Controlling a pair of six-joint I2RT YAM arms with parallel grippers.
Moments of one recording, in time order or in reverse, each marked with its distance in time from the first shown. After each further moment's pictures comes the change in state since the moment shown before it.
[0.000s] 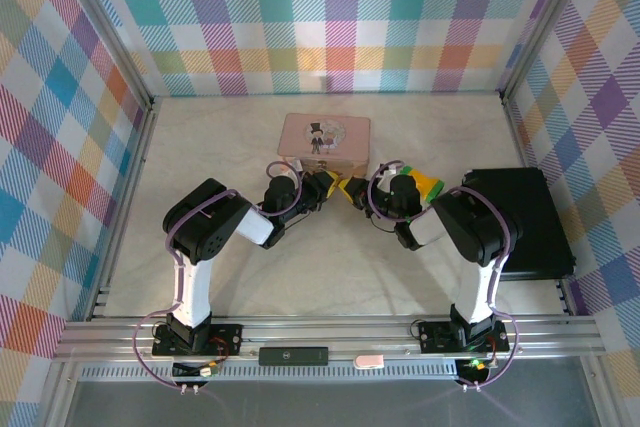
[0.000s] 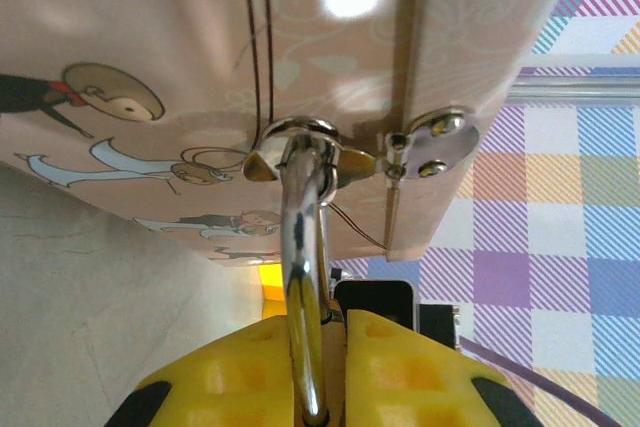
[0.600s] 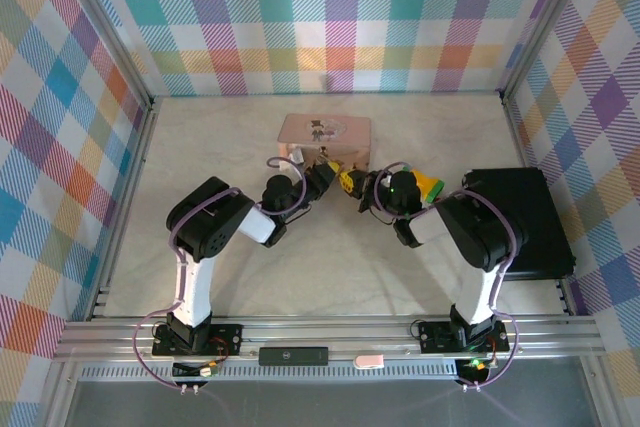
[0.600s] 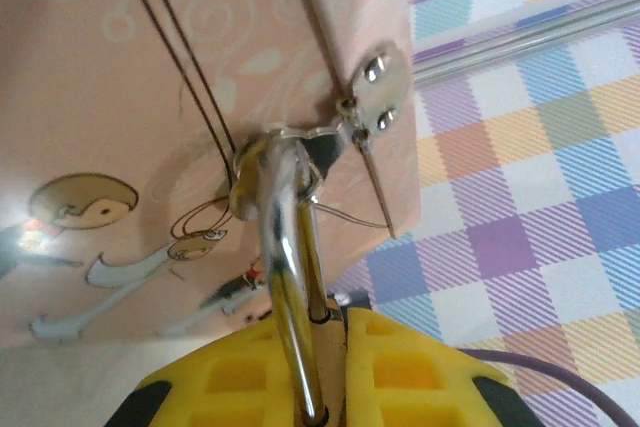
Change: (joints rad) left arm -0.001 0.043 0.044 0.171 -0.032 0.276; right arm 0.013 -0.072 0.040 -0.037 0.103 0.643
